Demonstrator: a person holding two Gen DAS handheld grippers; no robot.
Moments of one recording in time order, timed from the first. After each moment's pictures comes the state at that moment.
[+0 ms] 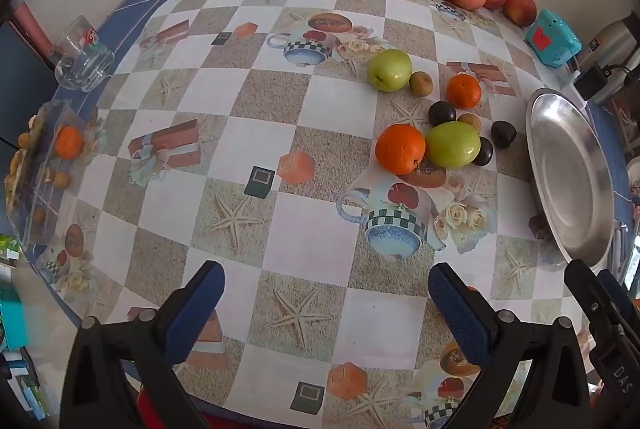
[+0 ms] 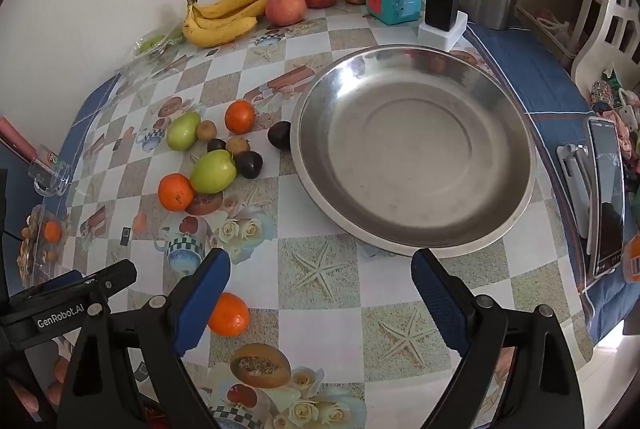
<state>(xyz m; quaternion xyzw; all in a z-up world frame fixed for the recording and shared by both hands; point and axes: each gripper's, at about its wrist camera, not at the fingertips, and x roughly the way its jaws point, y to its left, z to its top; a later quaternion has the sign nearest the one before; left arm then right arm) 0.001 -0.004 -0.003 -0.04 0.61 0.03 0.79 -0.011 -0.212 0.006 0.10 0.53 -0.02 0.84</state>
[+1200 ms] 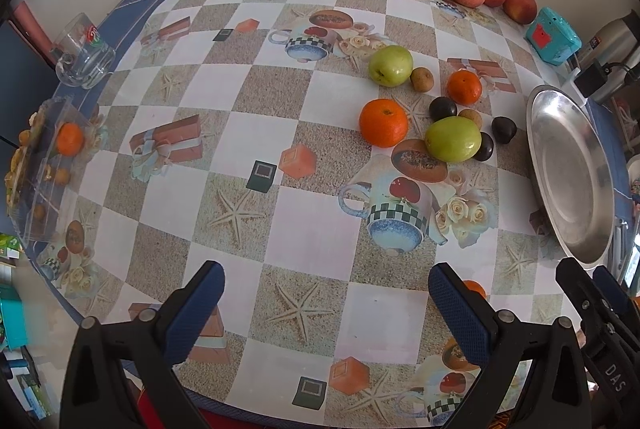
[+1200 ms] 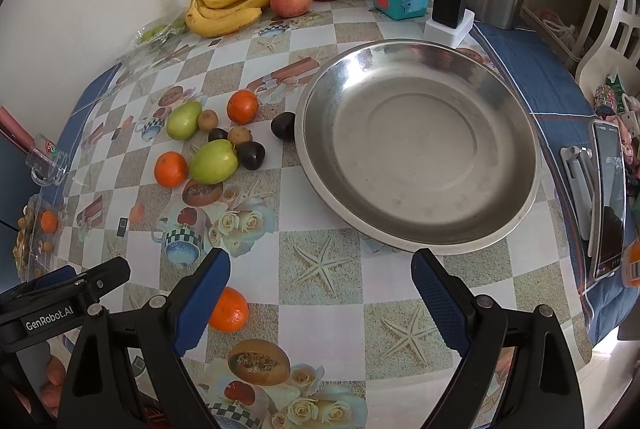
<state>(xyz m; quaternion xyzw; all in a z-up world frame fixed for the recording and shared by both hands) -0.002 -0.002 -0.001 -0.04 0.61 0.04 0.79 -0.010 -0.207 0.001 0.07 0.53 -0.02 0.85</state>
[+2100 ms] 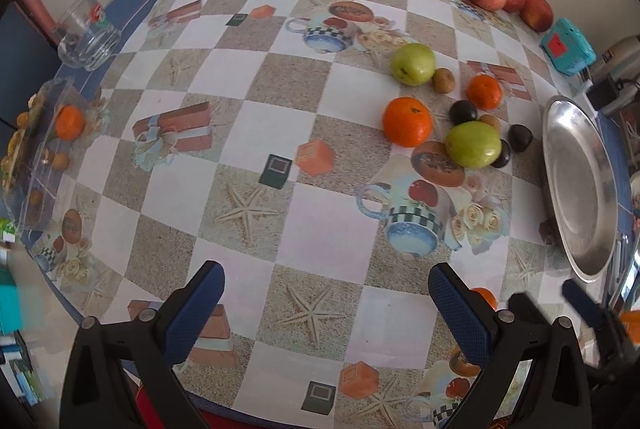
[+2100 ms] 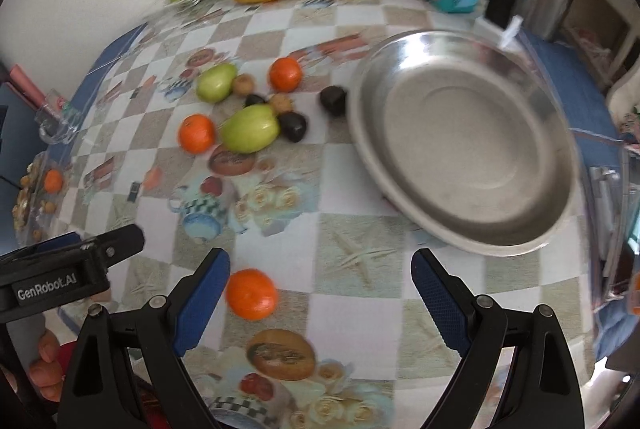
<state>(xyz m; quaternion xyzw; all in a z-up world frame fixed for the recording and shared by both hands) 0.007 0.013 -0.009 -0.07 0.63 0.05 0.78 0.000 -0.175 -0.015 0.04 0.57 0.04 0.82</state>
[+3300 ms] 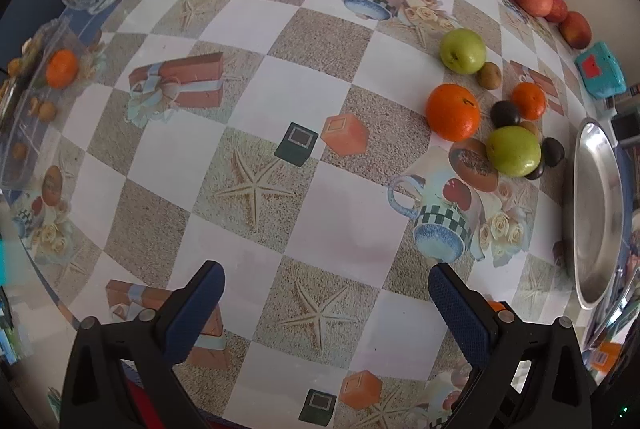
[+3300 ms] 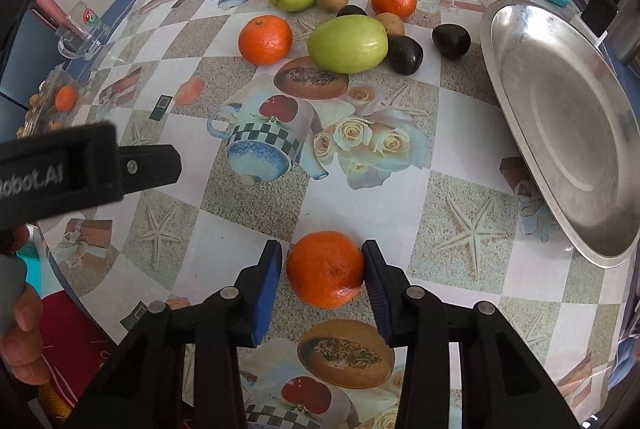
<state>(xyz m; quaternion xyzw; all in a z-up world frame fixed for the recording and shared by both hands) 0.019 0.039 -0.043 -0.13 0.66 0.07 0.74 0.004 -0.113 -0.066 -0.02 0.63 0.11 0.77</state>
